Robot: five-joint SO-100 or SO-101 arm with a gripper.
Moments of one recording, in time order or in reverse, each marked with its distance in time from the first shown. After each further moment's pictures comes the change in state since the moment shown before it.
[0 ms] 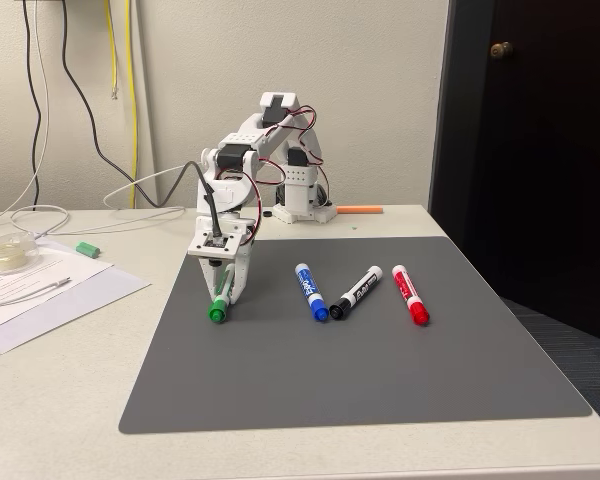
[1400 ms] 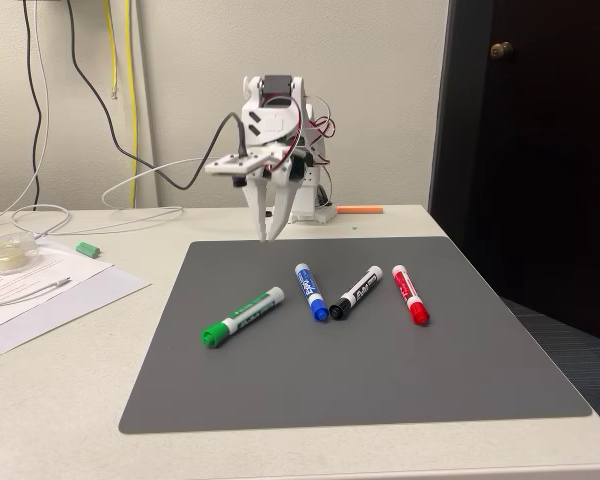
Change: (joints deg) arm -12.9 -8.3 -51.5 38.8 34.2
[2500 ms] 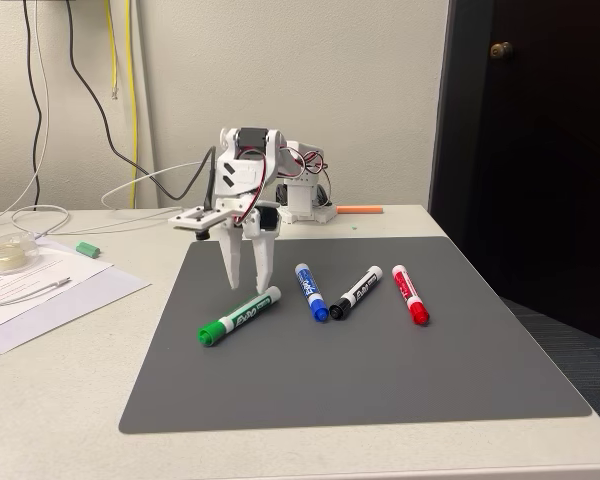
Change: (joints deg) arm 5.9 -24.2 -19.6 -5.9 3.9
